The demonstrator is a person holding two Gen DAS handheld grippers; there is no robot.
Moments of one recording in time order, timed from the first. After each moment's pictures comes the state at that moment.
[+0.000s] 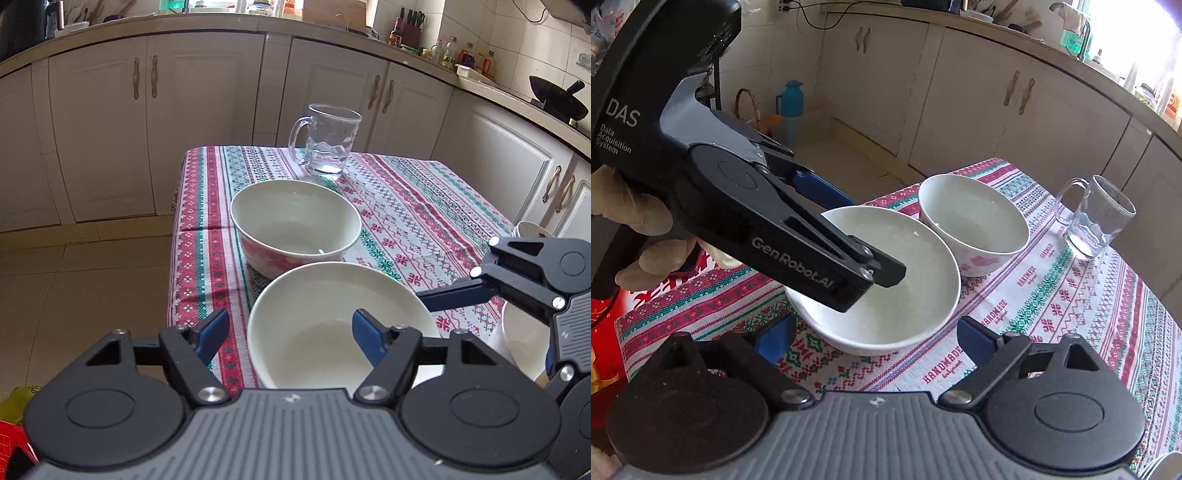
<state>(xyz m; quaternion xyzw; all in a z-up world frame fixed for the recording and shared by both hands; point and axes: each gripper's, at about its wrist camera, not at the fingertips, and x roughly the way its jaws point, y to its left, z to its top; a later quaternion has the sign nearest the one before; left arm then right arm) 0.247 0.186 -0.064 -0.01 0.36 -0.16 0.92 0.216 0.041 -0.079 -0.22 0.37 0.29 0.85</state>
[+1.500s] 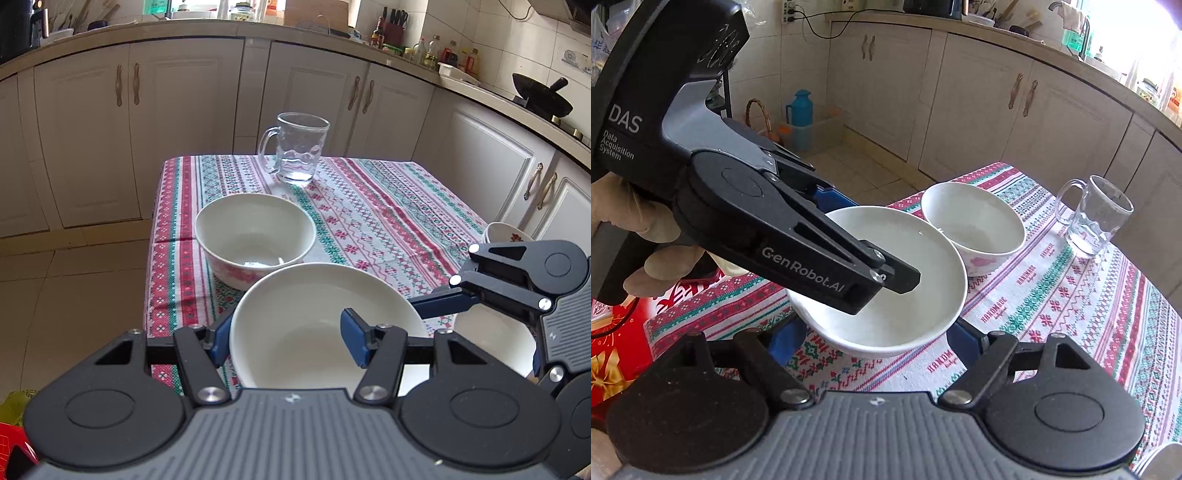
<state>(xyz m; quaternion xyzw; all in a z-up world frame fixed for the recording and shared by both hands) 0.230 0.164 -0.038 -0.01 0.36 -0.19 0.91 0.205 0.027 -0.061 -0.20 0.37 0.31 0.85</state>
